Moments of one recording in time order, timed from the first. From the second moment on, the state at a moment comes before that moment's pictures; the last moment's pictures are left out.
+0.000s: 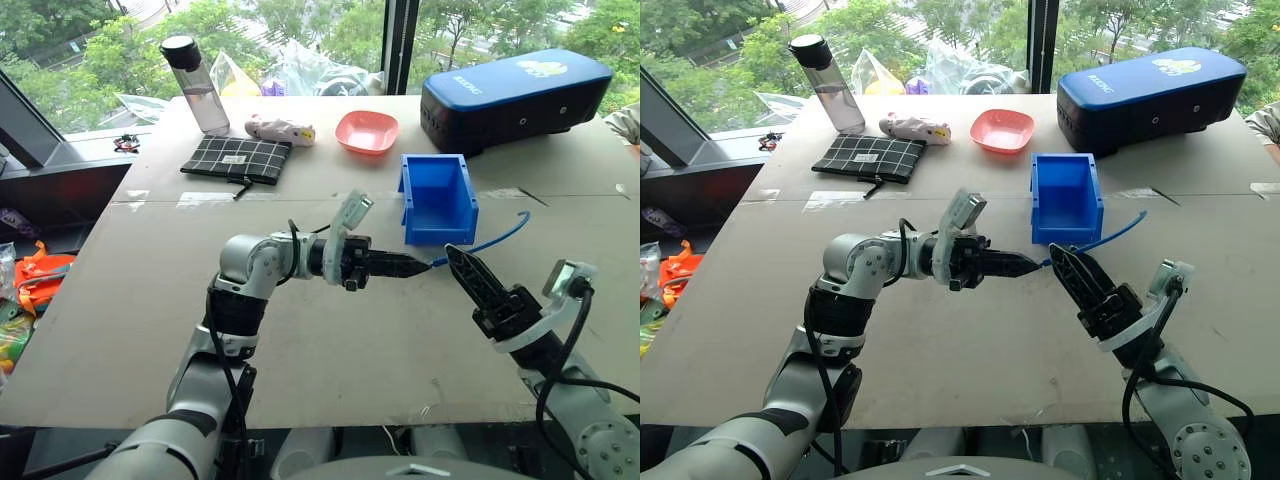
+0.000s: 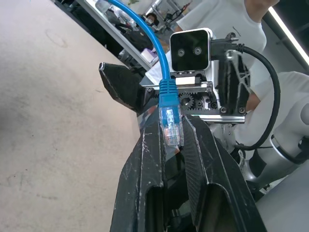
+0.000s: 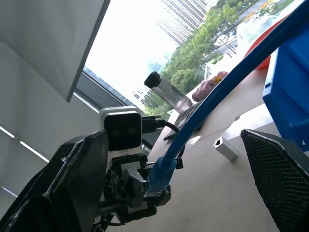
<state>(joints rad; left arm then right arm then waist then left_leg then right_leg) -0.70 0.27 -0.10 0.06 -0.73 1.17 -1.19 0.24 -0.22 -0.18 -0.72 1.33 0.59 0.25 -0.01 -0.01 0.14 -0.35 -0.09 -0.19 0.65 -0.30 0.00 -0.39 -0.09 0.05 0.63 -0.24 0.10</state>
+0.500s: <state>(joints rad) -0.68 0.26 -0.08 0.04 -0.84 1.22 -1.08 0.18 -0.26 -0.13 -0.69 1.39 0.57 0.23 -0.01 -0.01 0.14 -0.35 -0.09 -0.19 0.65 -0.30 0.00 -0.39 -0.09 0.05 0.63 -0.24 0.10</state>
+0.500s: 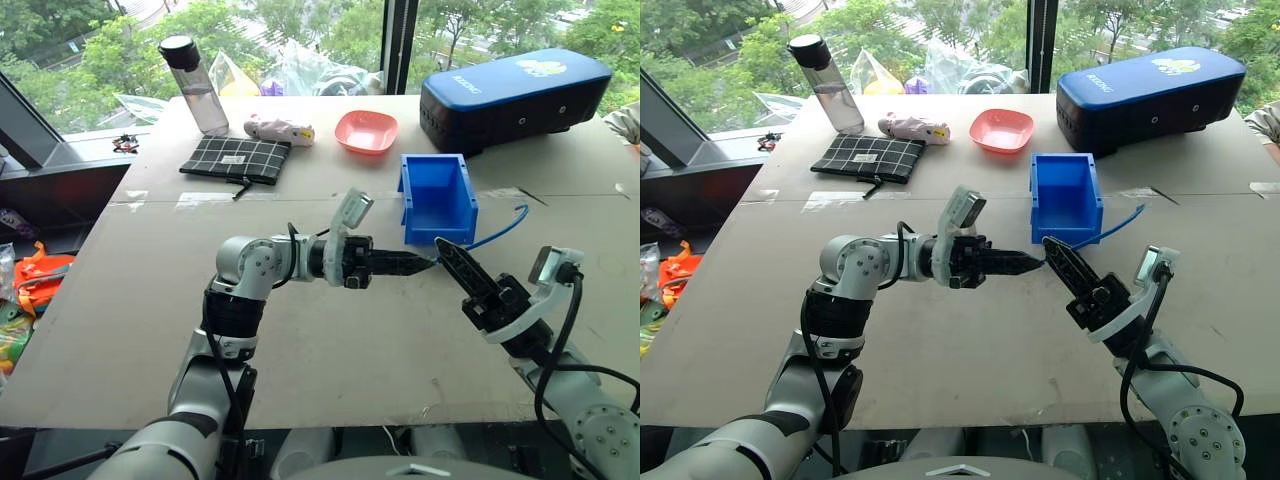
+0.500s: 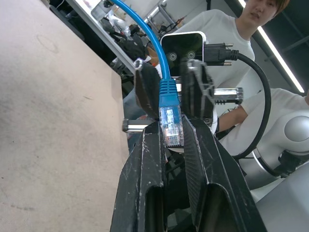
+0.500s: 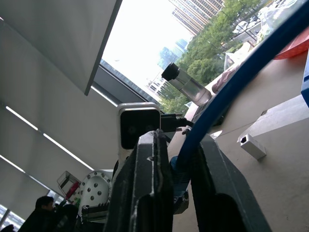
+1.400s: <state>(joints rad) -0.54 0.51 -0.10 0.38 -0.24 0.17 -0.99 0.19 -0.28 -0.15 -0.64 1.36 0.51 0.33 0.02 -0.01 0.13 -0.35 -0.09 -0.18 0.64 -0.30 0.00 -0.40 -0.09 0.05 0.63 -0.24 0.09</state>
